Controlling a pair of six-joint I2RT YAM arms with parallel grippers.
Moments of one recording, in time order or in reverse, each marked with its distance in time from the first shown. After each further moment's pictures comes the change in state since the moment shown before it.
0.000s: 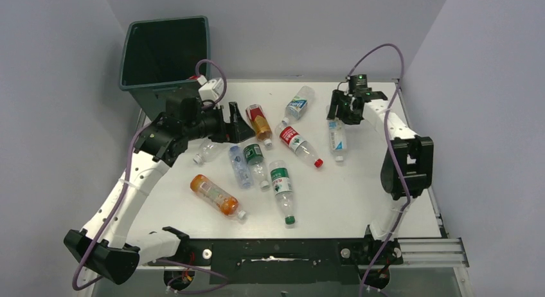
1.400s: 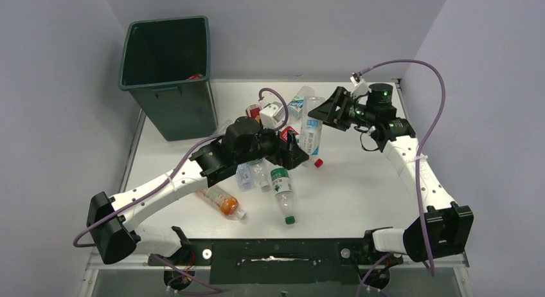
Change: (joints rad) left arm -0.493 0.120 -0.196 0.520 -0.247 -0.076; right arm 0.012 -0.597 -0.333 0.219 -0.611 0.357
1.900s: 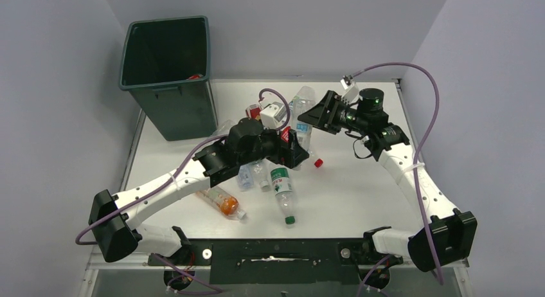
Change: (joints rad) left arm -0.015 0.027 -0.004 0.022 -0.063 -0.011; right arm 0.131 -0.060 -0.053 0.104 0.043 0.087
